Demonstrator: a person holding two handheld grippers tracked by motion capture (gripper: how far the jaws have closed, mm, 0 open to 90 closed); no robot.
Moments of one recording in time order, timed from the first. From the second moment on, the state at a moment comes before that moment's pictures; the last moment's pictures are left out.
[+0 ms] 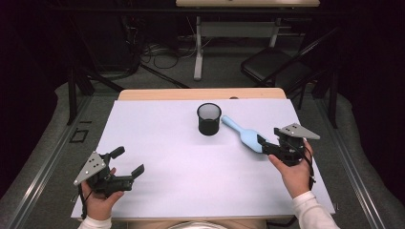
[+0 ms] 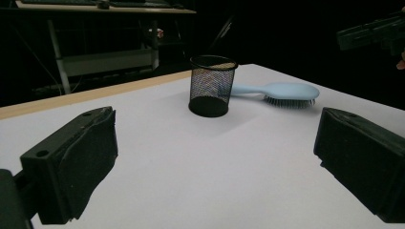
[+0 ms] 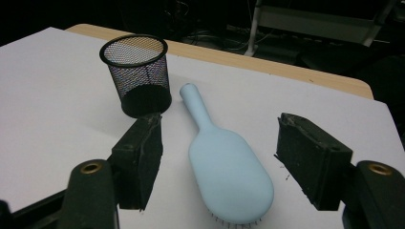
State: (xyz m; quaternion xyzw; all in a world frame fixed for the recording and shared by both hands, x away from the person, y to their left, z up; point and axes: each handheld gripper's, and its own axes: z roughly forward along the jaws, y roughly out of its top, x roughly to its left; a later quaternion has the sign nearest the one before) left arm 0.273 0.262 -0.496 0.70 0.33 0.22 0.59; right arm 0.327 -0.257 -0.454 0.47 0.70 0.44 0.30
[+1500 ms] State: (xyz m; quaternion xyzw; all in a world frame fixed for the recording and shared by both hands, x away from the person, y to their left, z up) left arm 0.274 0.258 -0.499 0.71 0.33 0.23 0.58; right arm 0.391 -0.250 -0.443 0.50 0.71 0.42 0.27
